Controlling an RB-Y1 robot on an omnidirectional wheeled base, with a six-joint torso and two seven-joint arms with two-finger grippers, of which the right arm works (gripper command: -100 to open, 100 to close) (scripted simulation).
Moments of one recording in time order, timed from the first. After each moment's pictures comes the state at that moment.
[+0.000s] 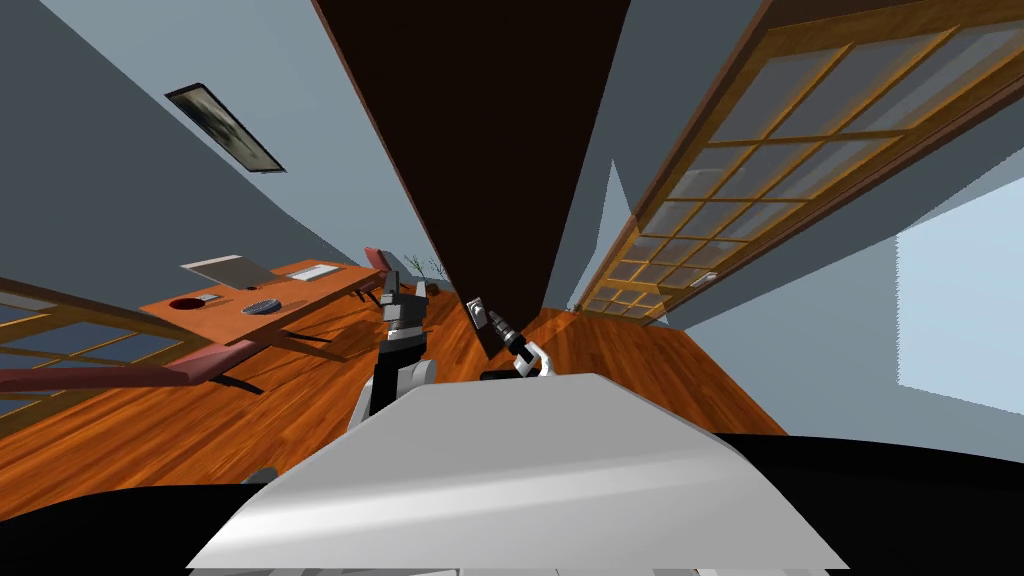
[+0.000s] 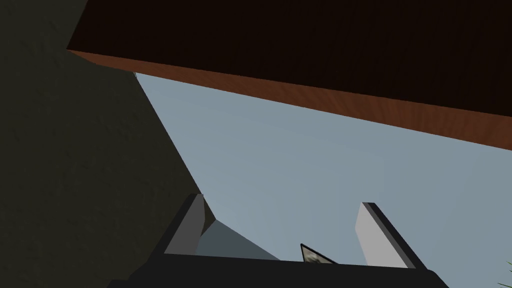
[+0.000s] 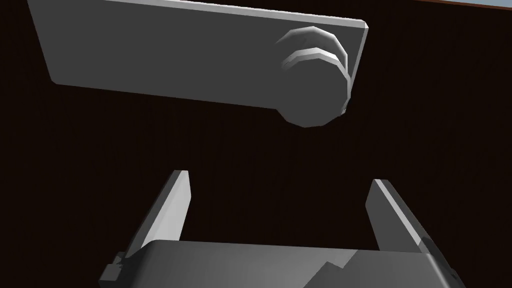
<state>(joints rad) -0.04 -0.01 0.59 -1.22 0.30 -0.30 -0.26</state>
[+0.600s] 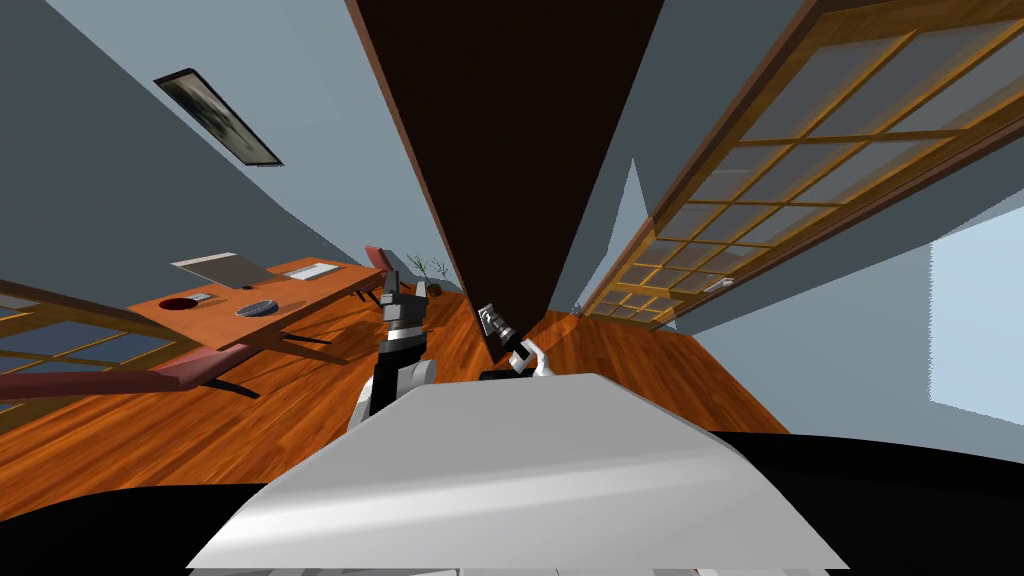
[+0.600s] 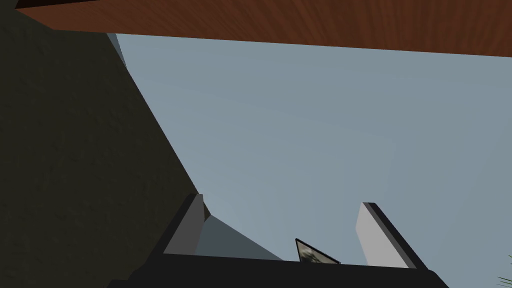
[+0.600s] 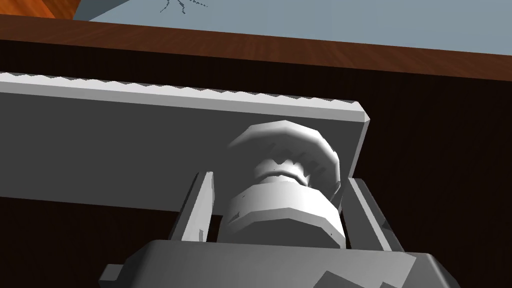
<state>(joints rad) -0.06 0.03 0.57 -1.21 0.30 -0.31 -0.25</state>
